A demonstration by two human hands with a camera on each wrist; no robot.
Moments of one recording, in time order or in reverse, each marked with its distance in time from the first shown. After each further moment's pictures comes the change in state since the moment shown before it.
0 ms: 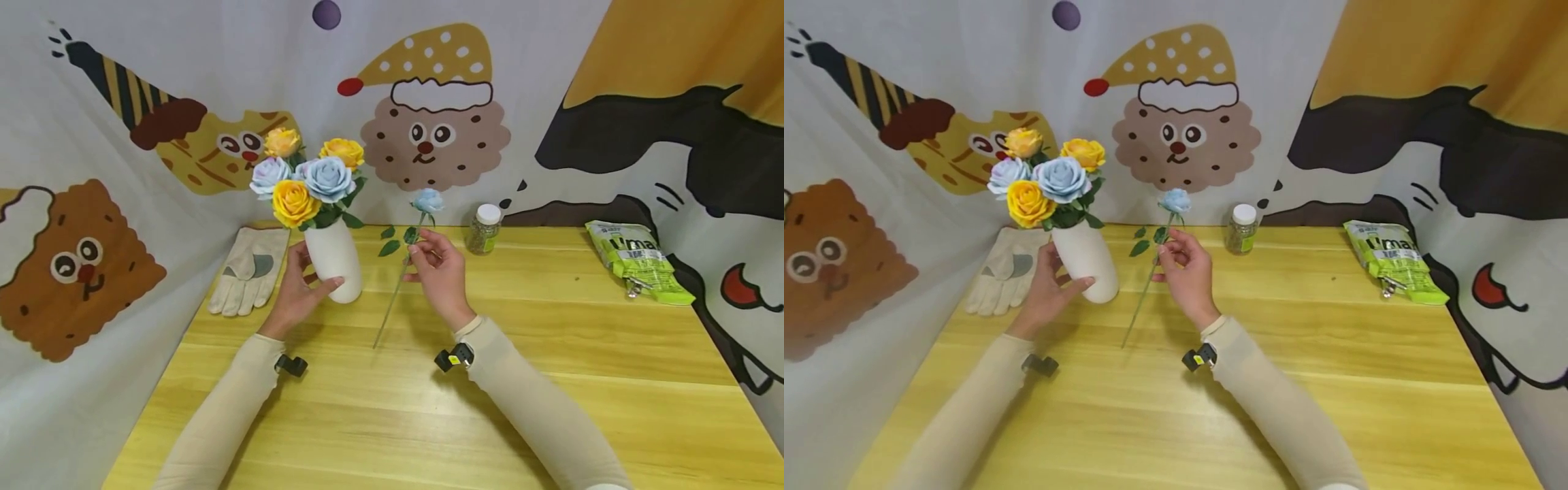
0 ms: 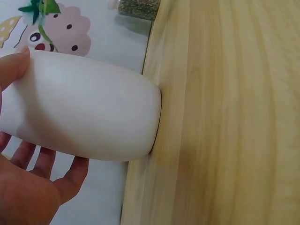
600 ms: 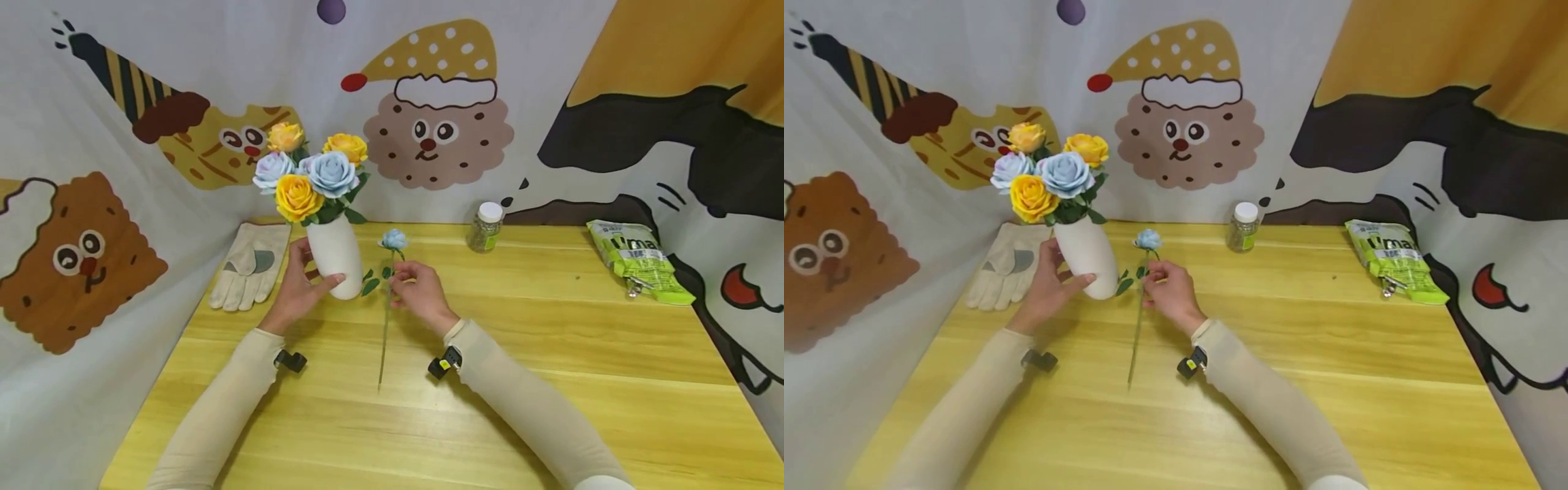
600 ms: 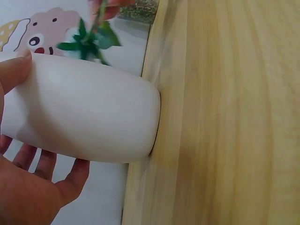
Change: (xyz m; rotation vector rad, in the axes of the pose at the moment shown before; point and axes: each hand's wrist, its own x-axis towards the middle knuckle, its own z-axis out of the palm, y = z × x) left_hand -0.001 0.002 -0.002 -0.013 -0.032 -0.029; right_hand -0.011 0.044 0.011 -0.195 -0.181 0.391
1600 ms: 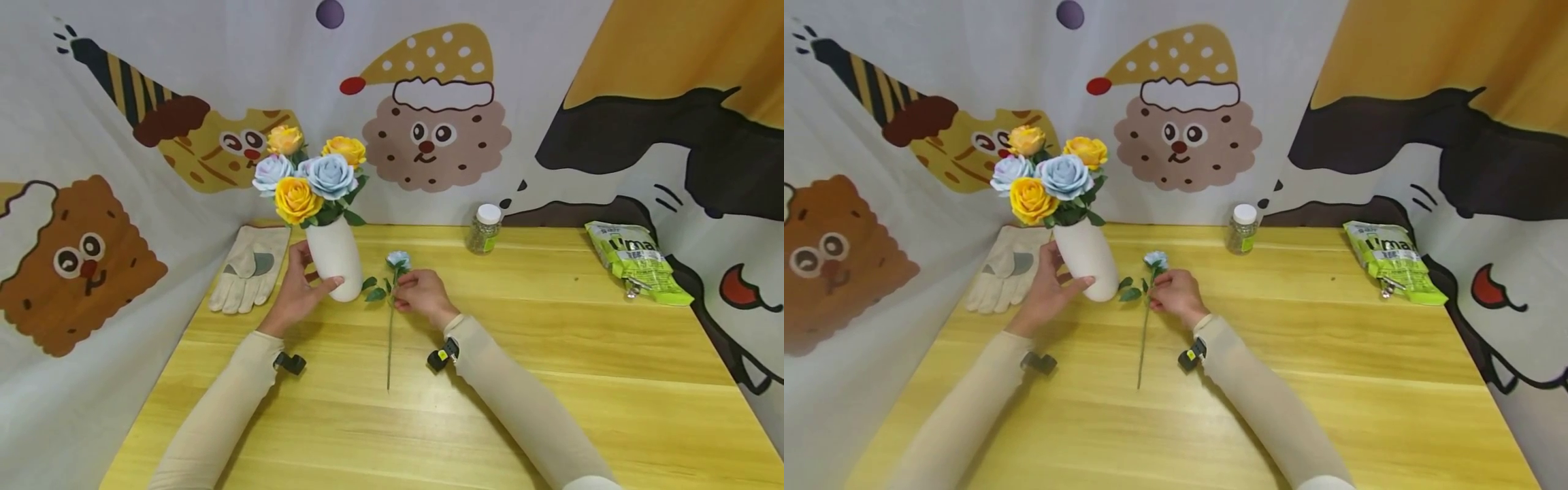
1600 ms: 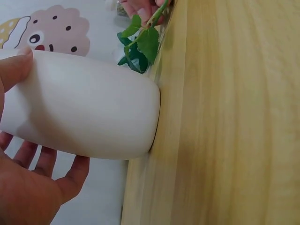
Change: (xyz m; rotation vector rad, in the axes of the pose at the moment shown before) left_hand -0.001 0.003 -0.001 0.020 -0.032 0.003; right_hand 0.019 0.022 -0.018 -0.091 -0.045 0.173
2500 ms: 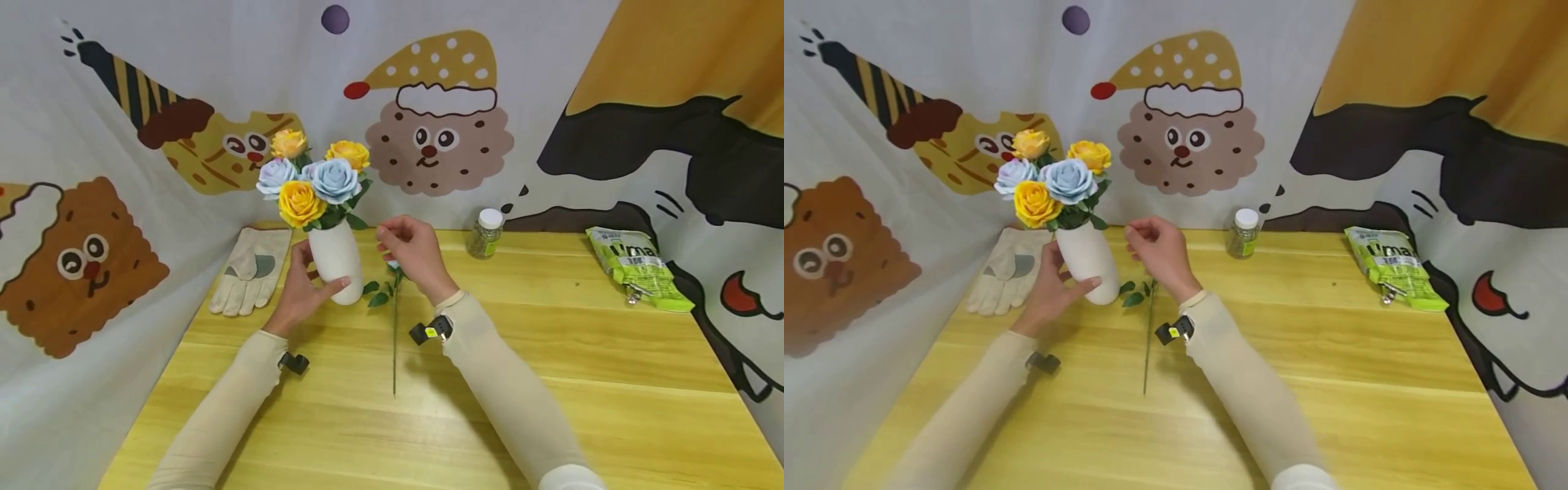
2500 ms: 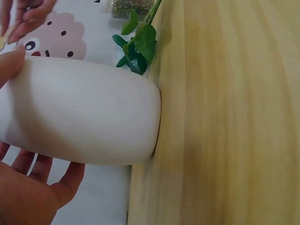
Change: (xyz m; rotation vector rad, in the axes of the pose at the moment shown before) left_hand 0.004 0.003 0.003 0.038 0.070 -0.014; right_hand -0.022 -0.109 0.015 0.025 0.066 -0.502
